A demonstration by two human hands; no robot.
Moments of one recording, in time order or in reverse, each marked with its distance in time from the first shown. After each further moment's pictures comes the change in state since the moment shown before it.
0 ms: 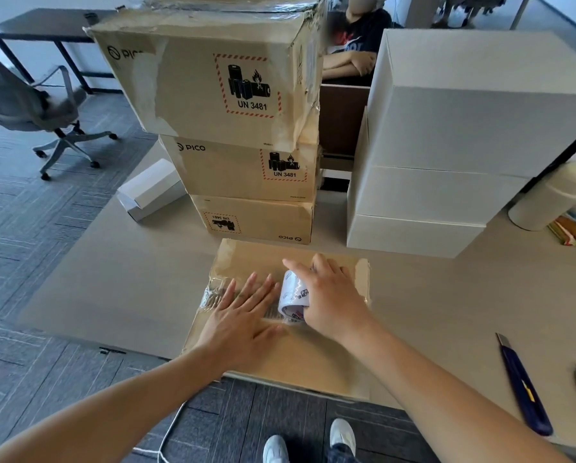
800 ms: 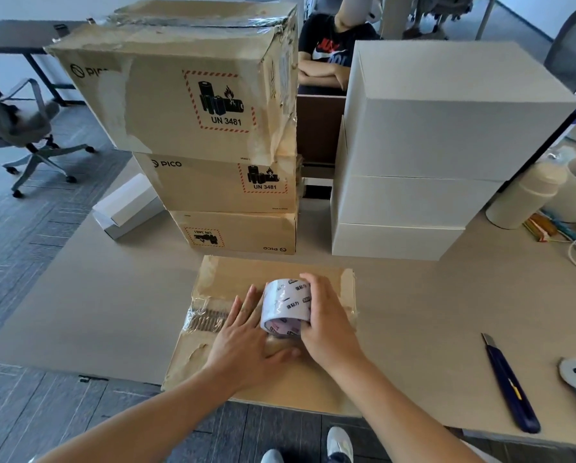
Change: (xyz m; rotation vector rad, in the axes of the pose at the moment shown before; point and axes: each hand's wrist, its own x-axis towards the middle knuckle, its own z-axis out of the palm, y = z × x) left_hand 0.020 0.037 -0.006 -0.107 -0.039 0.005; right_hand -0.023 0.004 0.020 0.437 0.239 0.205
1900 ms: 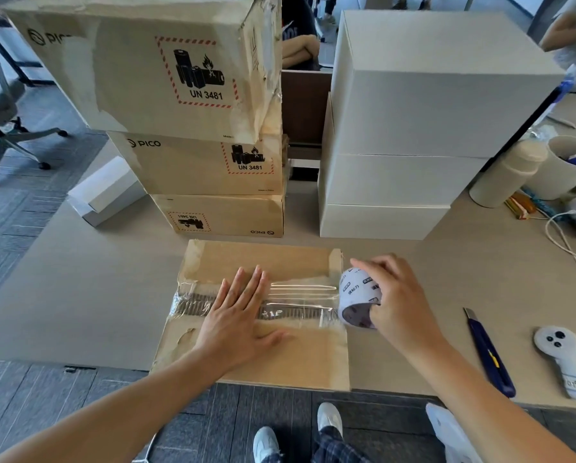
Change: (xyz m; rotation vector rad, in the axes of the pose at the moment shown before) left_hand 0.000 -0.003 0.000 0.009 -0.013 -0.018; right_hand -0.025 0.048 -0.094 -0.290 0.158 -0.030
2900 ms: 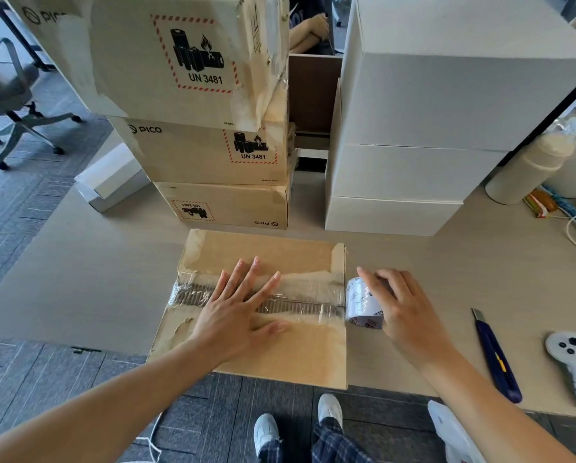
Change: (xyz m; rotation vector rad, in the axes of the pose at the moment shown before) left_hand 0.000 -0.002 0.000 0.048 -0.007 0.032; right_hand -0.018 0.055 0.022 -0.303 0.010 -0.343
